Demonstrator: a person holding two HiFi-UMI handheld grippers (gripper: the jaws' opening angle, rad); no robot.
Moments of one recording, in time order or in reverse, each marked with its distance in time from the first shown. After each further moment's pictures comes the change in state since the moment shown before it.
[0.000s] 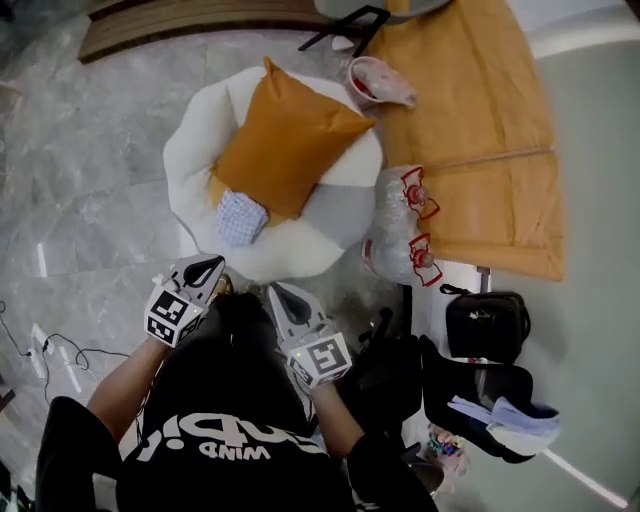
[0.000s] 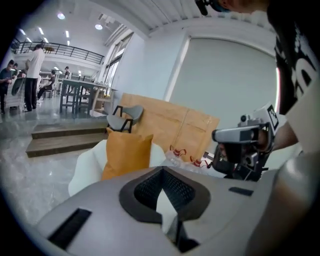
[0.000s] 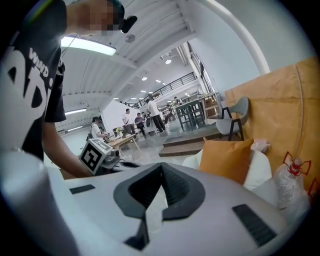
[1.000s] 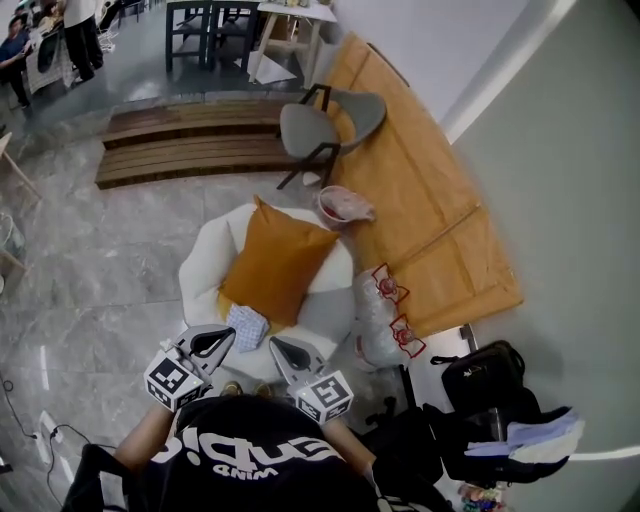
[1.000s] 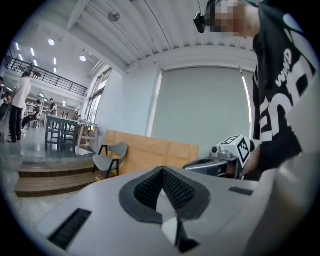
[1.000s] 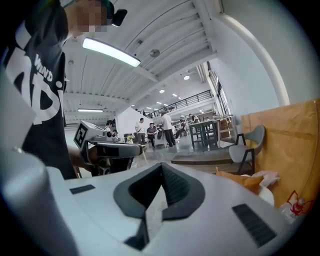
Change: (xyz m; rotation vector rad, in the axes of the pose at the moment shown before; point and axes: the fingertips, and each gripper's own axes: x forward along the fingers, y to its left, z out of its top) left arm -0.140 -0.087 0.151 0.223 -0.351 -0.117; right arm -0.049 0.074 0.104 -0.185 -0.178 0.086
